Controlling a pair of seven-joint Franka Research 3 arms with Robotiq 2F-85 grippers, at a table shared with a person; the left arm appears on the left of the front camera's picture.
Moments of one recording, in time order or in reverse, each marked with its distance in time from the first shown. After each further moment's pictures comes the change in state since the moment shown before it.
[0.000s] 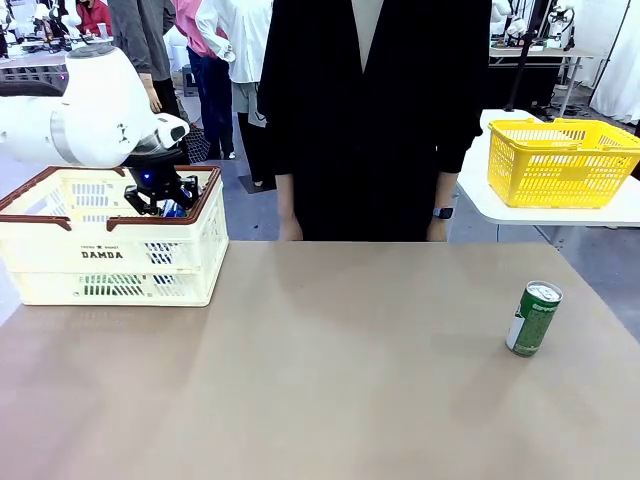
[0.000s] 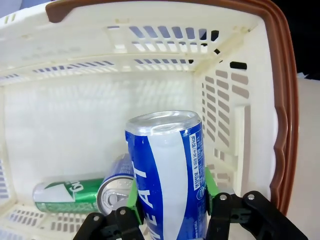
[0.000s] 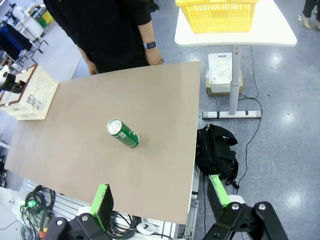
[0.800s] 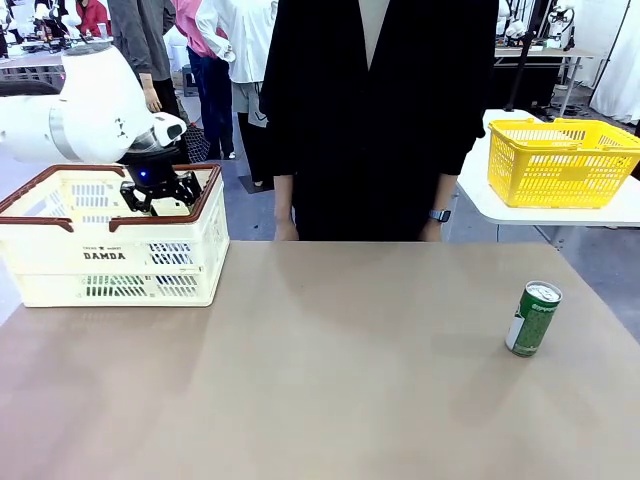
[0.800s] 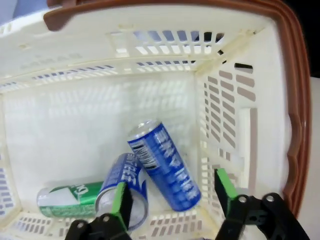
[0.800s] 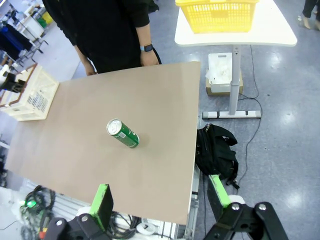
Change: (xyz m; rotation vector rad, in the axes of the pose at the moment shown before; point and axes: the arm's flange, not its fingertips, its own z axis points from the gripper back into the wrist) left arm 0.006 0.007 0.001 -0.023 0.014 -0.020; right arm 0.000 0.000 0.000 0.000 0.000 0.000
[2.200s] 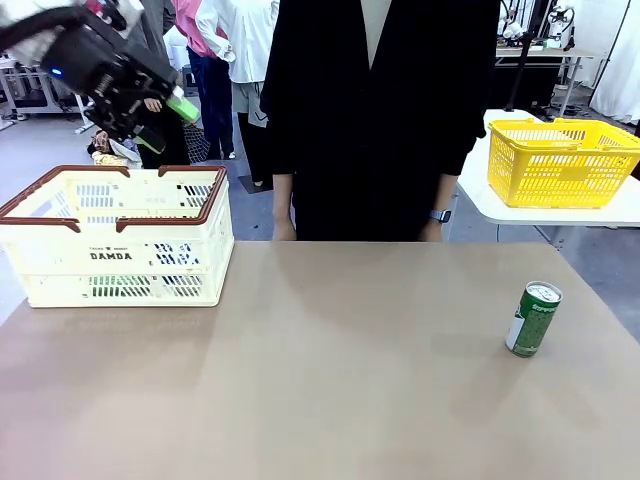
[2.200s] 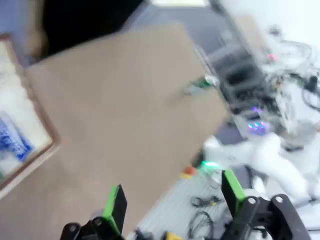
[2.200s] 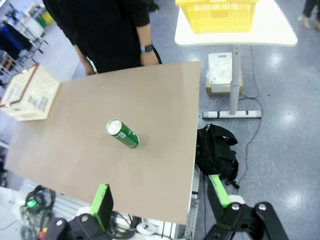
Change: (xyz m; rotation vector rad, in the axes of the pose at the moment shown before) left arm -0.131 -0.018 0.246 -0.806 0.023 -0.375; right arm 0.000 0.000 0.000 0.000 0.001 0.000
